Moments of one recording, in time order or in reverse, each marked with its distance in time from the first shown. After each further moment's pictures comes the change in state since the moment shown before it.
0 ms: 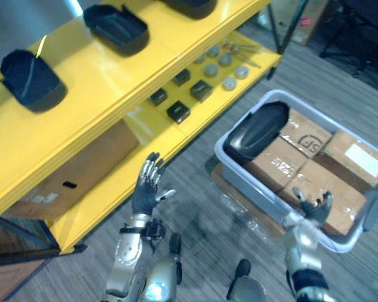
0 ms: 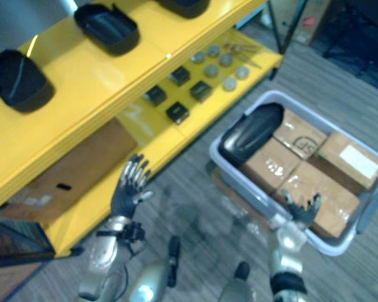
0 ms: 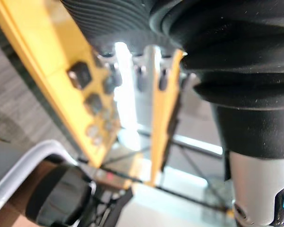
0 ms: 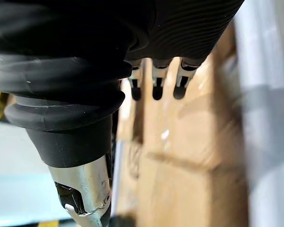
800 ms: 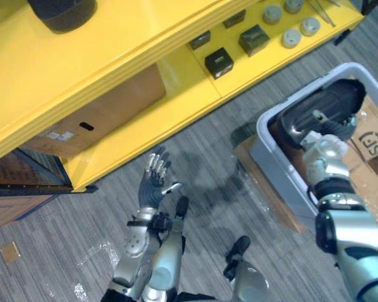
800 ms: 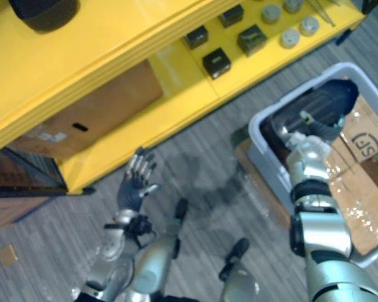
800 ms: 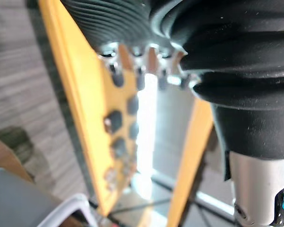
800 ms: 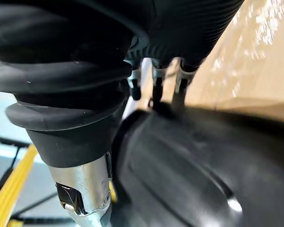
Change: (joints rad) left arm -0.048 0.013 -0.058 0.100 -0.069 -0.076 0.086; right arm -0.583 -0.284 0.147 0.426 0.100 0.226 -0.073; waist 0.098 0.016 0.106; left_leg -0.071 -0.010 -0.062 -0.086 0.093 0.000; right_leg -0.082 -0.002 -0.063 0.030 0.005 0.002
